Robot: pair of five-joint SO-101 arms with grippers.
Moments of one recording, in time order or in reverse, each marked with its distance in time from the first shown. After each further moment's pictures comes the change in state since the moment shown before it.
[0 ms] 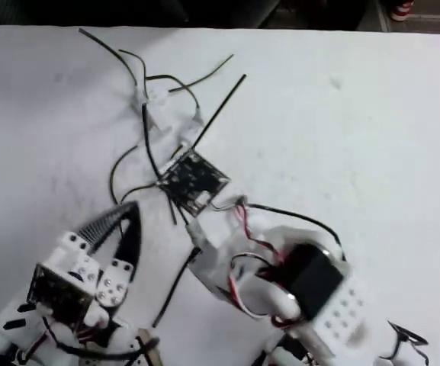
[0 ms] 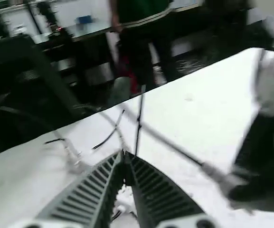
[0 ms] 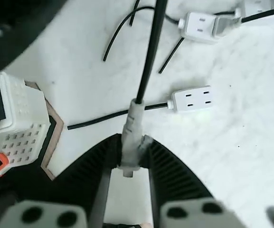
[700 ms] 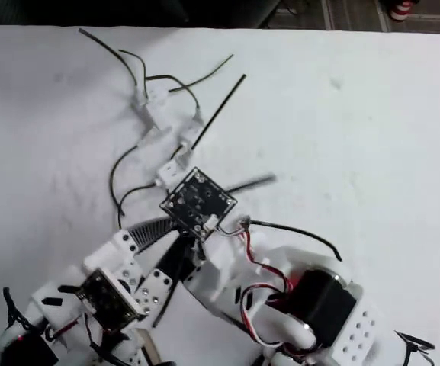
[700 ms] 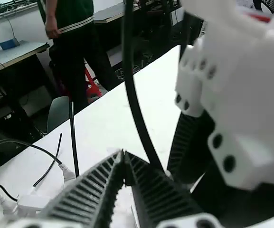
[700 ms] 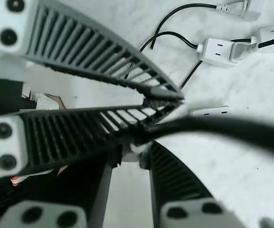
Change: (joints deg) left arm 17.8 -0.1 9.3 -7.9 -4.1; right arm -6.4 -6.4 5.7 -5.3 -3.8
